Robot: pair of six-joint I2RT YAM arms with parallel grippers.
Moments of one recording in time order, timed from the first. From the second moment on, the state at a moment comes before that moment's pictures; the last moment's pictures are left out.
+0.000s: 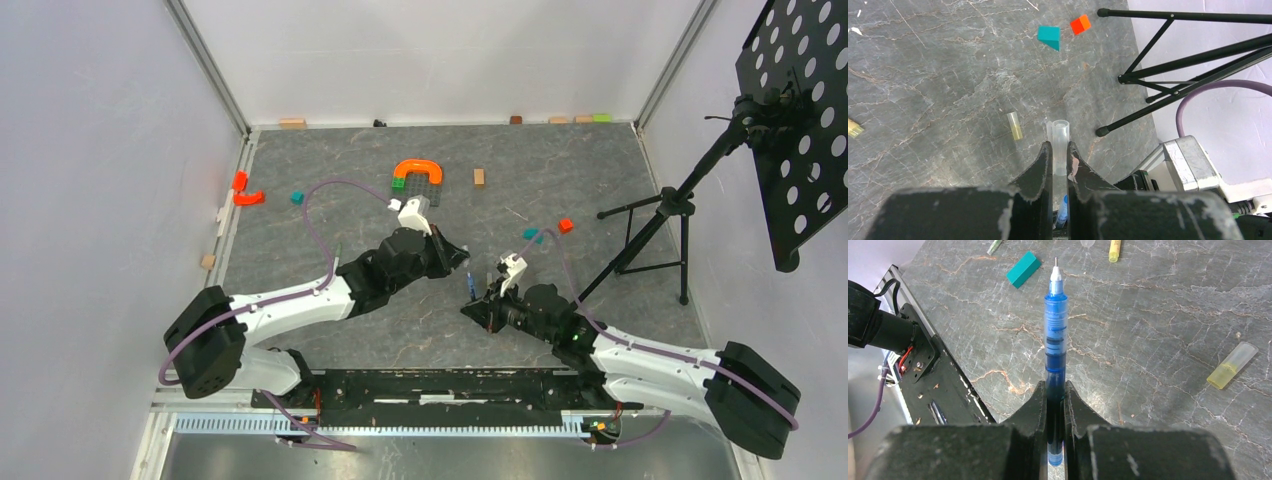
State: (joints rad) left arm -0.96 1.34 0.78 0.19 -0.18 -0.91; right arm 0.94 0.91 0.18 0.41 -0.03 0.50
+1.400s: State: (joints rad) left arm -0.96 1.31 0.70 0.30 -0.18 -0.91; right arm 0.94 0.97 0.21 0.43 -0.03 0.49
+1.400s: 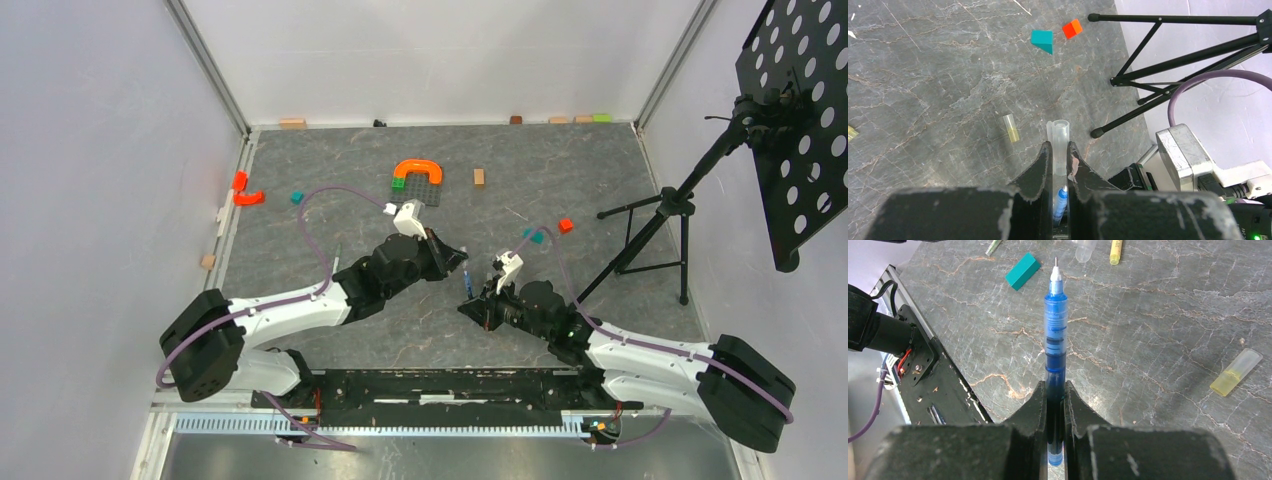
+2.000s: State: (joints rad) left arm -0.96 1.31 0.68 0.32 -0.17 -0.91; right arm 0.94 0.99 0.23 0.44 -0.04 0.50
